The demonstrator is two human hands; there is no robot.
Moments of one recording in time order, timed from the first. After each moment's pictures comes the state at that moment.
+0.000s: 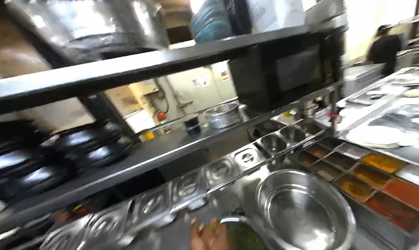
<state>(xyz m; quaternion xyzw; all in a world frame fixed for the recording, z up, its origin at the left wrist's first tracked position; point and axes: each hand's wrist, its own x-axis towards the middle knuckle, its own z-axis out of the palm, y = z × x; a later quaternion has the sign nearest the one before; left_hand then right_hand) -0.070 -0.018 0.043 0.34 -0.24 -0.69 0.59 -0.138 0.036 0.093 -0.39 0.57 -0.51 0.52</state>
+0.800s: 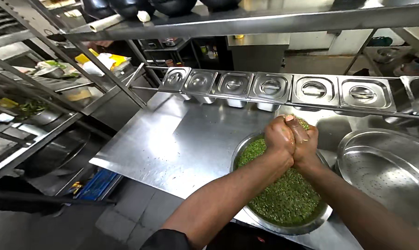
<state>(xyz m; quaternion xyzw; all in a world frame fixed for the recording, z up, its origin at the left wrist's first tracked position) -0.059 -0.015 0.082 0.57 -0.30 -0.54 0.55 -0.108 -0.015 0.049 -0.47 0.37 -0.69 0.42</state>
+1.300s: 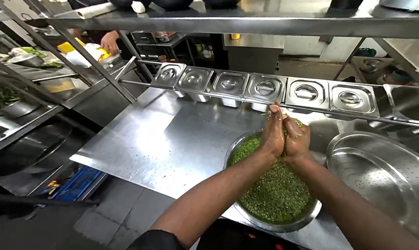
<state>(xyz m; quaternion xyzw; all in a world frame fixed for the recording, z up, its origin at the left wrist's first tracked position) -0.042 -0.019 0.061 0.43 -0.48 -0.56 0.52 -0.112 -0.018 0.049 -0.44 0.44 -0.65 0.44</state>
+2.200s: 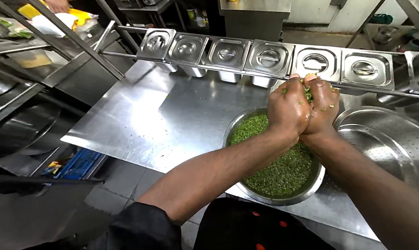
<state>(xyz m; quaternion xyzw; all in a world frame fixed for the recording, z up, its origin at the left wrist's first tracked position) -0.060 -0.005 0.099 0.51 -0.38 -0.51 0.58 -0.109 -0.015 0.077 -0.48 0.32 -0.72 0.37</state>
